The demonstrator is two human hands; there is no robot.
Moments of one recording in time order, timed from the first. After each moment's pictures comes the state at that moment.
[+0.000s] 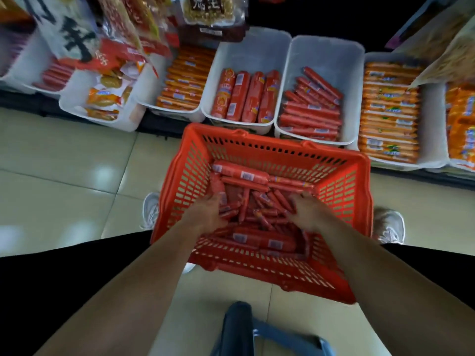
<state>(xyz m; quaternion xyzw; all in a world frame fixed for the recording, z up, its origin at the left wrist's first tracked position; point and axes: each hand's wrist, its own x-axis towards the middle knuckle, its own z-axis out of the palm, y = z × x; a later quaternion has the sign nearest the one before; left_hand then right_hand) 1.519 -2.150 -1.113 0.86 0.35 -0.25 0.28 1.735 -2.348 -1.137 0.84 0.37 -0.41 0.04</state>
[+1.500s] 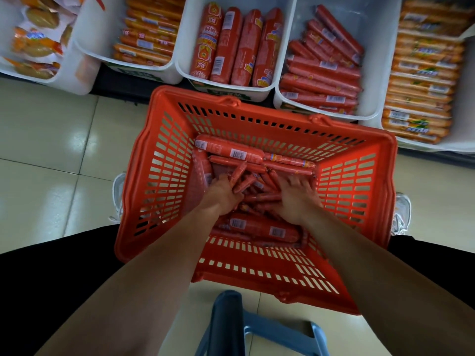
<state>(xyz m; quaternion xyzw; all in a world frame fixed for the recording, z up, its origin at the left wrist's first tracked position) 1.580 -2.174 -1.203 0.74 0.47 -0.26 0.42 1.721 -2.332 -1.189 0.83 0.36 -0.41 0.06</state>
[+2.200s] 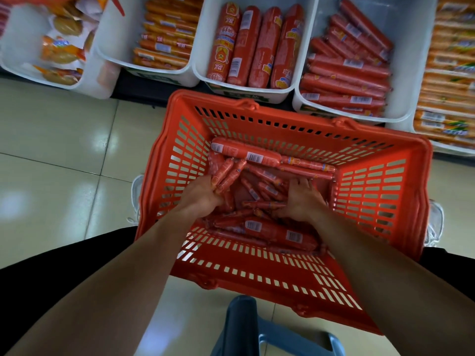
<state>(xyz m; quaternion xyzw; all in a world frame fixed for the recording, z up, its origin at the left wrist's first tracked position) 1.535 -2.120 -1.169 0.76 0.47 -0.24 0.37 1.716 -2.307 -1.223 0.83 0.33 -0.44 0.04</state>
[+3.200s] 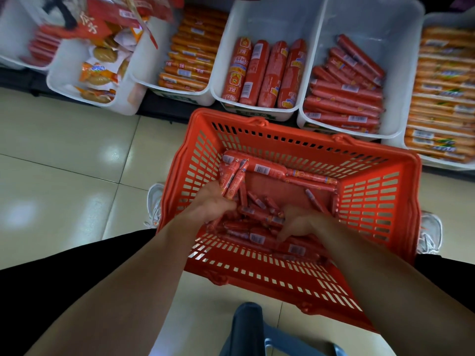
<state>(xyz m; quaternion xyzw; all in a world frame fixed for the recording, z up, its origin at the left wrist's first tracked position) 1.539 -2.122 -1.121 0.72 0.48 -0.21 0.45 1.705 -2.296 -1.184 0.72 0.34 -0.60 0.05</state>
